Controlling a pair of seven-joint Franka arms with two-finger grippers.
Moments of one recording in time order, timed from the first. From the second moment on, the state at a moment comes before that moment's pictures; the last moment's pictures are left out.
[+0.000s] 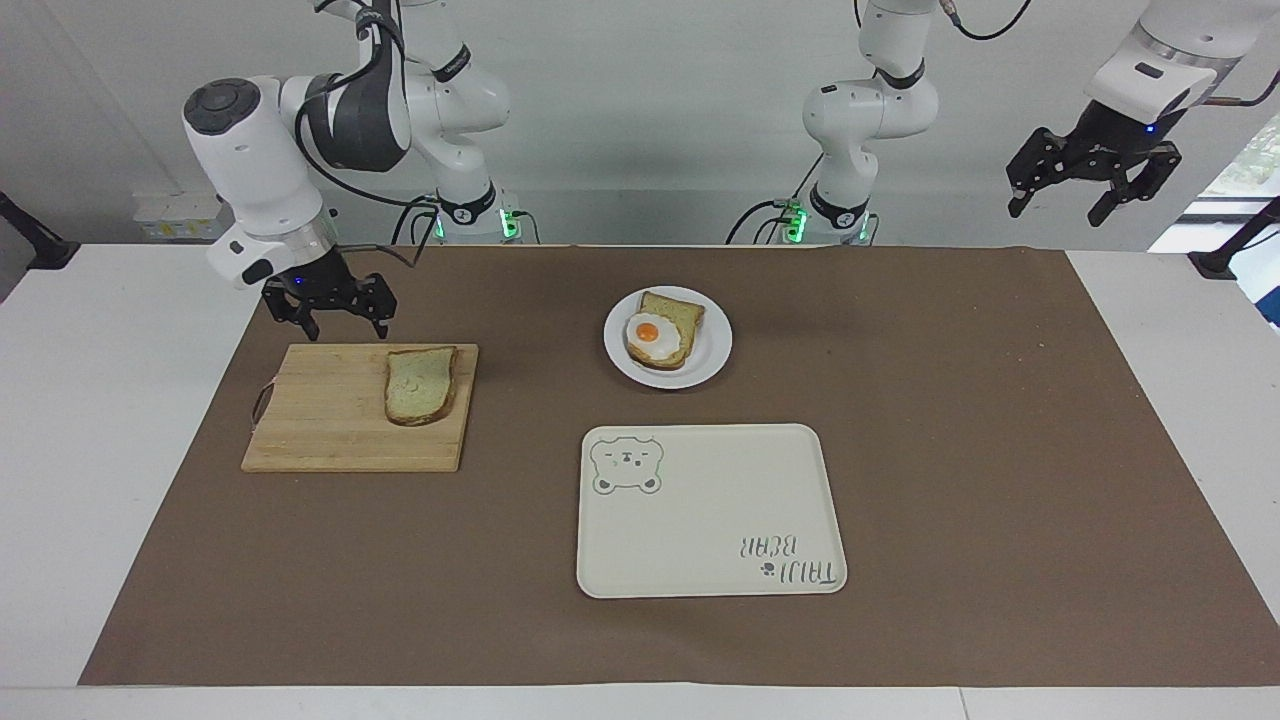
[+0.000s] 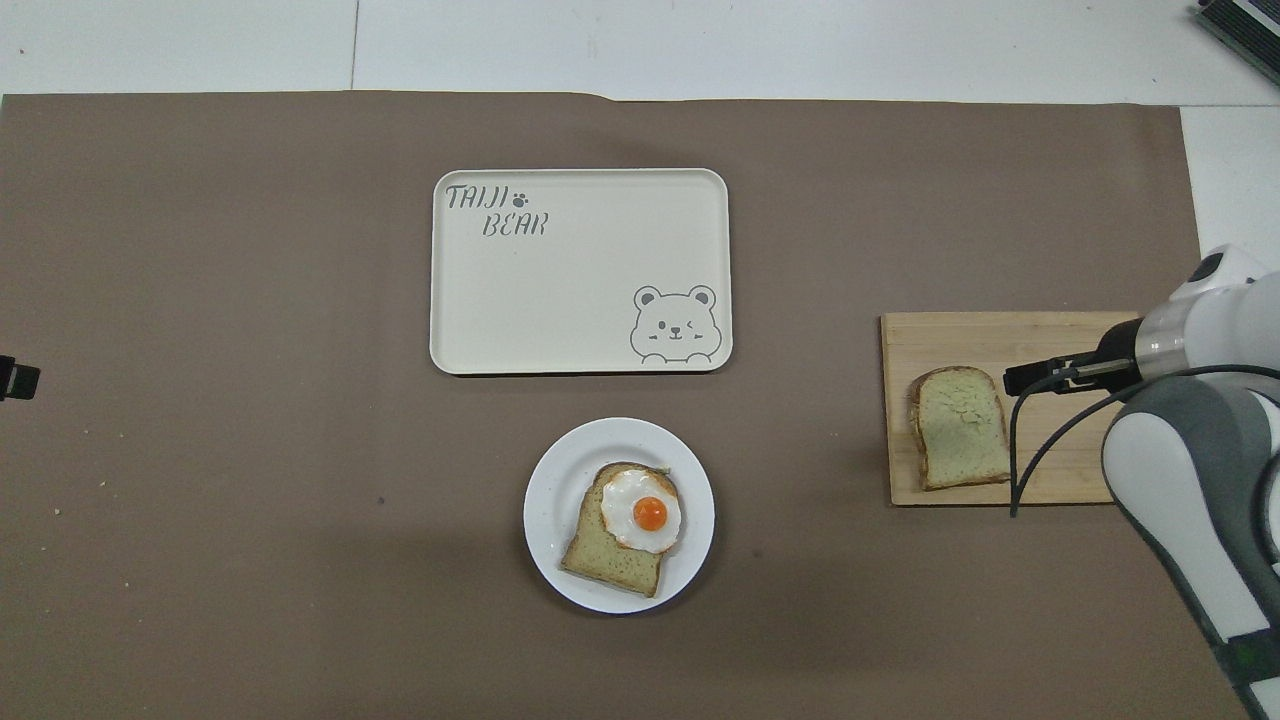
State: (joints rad) left arm 0.05 -0.08 -0.03 -1.49 -0.03 1.41 0.22; right arm 0.10 -0.04 -0.18 -2.08 0.05 2.06 -0.21
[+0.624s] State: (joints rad) left arm 0.05 -0.08 -0.03 -1.49 -0.03 1.41 0.22; right arm 0.06 0.06 -0.18 -2.17 0.08 2.21 -0.35
